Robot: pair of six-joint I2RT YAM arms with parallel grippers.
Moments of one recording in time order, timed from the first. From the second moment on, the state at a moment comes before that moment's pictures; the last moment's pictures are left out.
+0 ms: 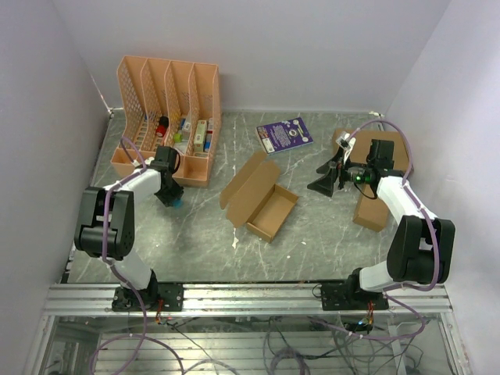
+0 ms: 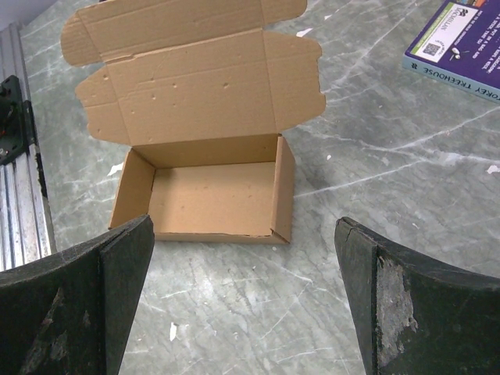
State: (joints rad) left arm -0.15 1.66 0.95 -0.49 -0.22 -0.89; right arm -0.11 1.45 0.94 -0.31 -1.17 -0.45
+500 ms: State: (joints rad) left arm -0.44 0.93 0.75 -0.48 -0.21 -0.73; right arm -0.11 1.43 0.92 -0.27 -1.21 -0.42
